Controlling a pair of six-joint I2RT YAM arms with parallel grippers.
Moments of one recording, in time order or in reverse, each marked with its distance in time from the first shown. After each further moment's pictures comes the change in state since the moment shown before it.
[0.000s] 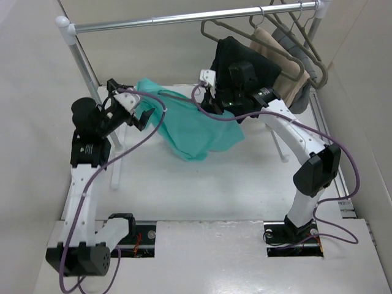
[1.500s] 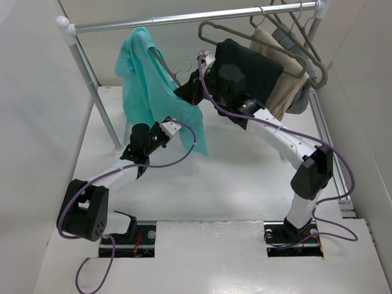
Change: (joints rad) left arm -0.323 0.288 -0.563 0.713 -0.364 0.006; right arm 0.146 0.004 -0.093 0.679 0.331 0.896
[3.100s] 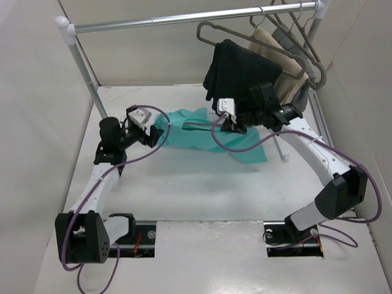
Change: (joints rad) left arm 0.303 -0.223 0.099 -0.319 0.328 -0.266; right arm -0.218 -0.283 -0.285 -0.722 -0.315 -1.167
